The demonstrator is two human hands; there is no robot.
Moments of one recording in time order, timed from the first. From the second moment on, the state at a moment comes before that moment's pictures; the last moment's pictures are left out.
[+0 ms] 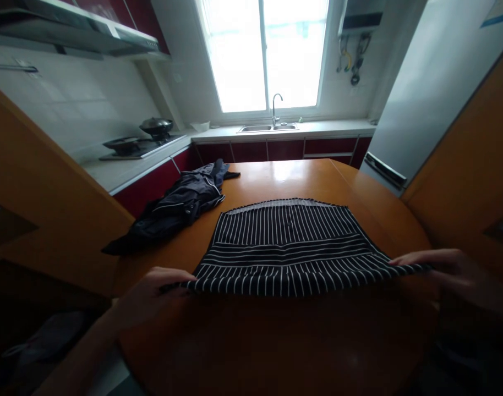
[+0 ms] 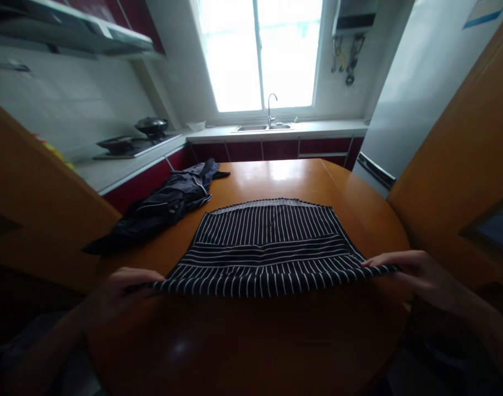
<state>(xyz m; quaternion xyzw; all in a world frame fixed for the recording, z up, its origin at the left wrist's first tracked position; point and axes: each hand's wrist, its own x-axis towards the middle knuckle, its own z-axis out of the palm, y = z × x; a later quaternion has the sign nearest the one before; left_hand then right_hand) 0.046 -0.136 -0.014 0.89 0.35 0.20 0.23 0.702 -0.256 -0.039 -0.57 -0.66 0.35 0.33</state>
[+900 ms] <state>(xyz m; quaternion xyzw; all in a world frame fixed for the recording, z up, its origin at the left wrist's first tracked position) 0.110 0.080 -0.068 0.71 0.51 0.28 0.41 0.699 -0.033 -0.096 -0.67 -0.50 0.27 0.48</state>
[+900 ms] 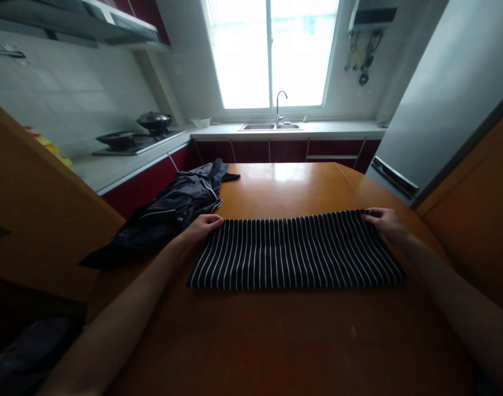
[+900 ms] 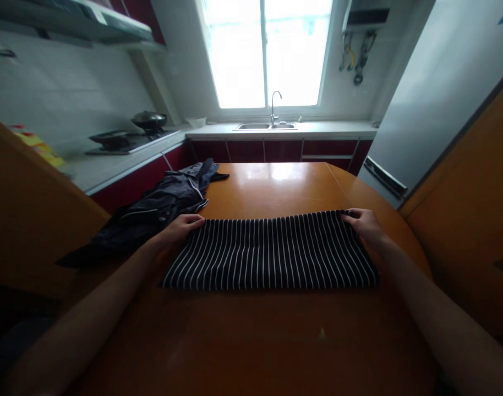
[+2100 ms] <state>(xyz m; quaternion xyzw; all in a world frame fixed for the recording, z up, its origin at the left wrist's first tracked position) 0.107 0.036 -0.086 0.73 0.56 0.34 0.19 0.630 -0.061 -0.135 -0.75 -0.64 0.00 0.16</state>
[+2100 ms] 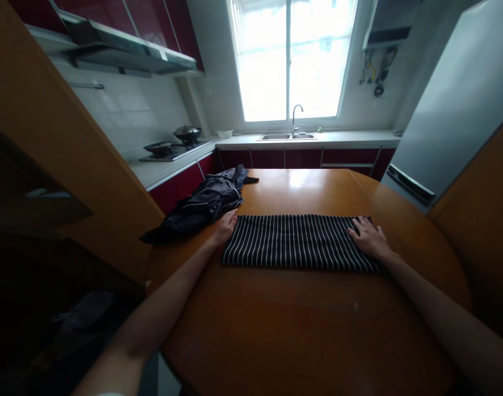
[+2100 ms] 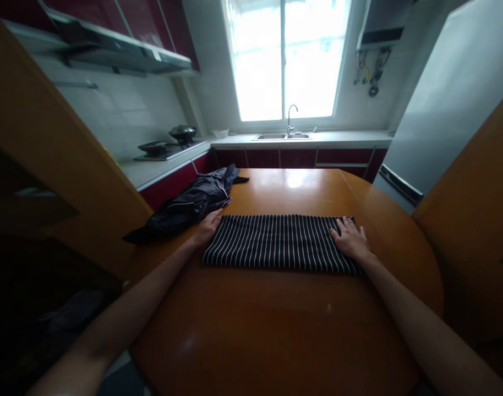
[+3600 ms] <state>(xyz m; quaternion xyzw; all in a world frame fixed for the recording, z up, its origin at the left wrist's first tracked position) 0.214 0.032 -0.099 0.86 0.50 0.04 0.02 0.635 -0.051 -0.116 -0.77 -0.62 0.07 0.13</state>
